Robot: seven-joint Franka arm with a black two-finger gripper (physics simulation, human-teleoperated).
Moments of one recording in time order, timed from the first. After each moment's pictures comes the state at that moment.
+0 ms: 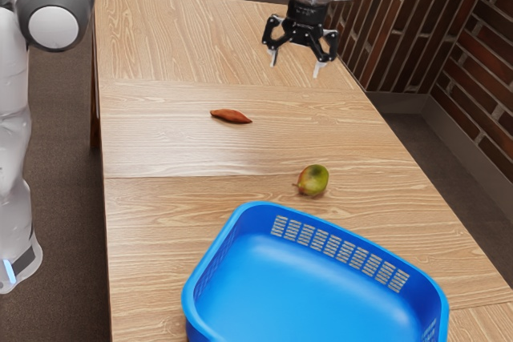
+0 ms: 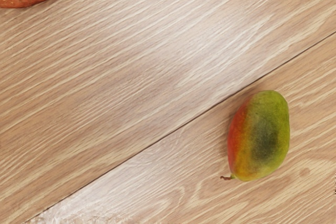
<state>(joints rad) -0.09 0.08 0.18 -1.35 -0.11 1.47 -0.85</state>
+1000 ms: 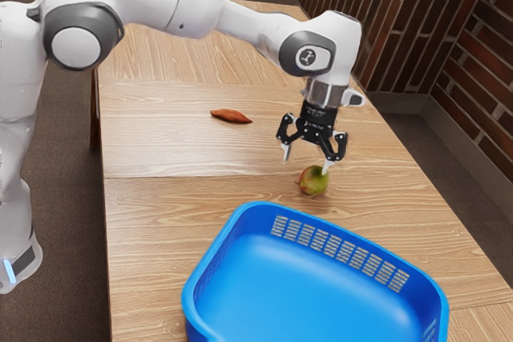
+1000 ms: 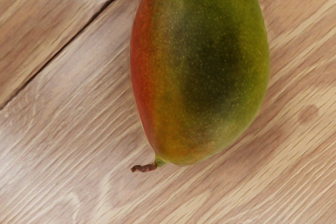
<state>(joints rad) -0.20 0.22 0.15 -1.62 -0.27 1.79 -0.78</state>
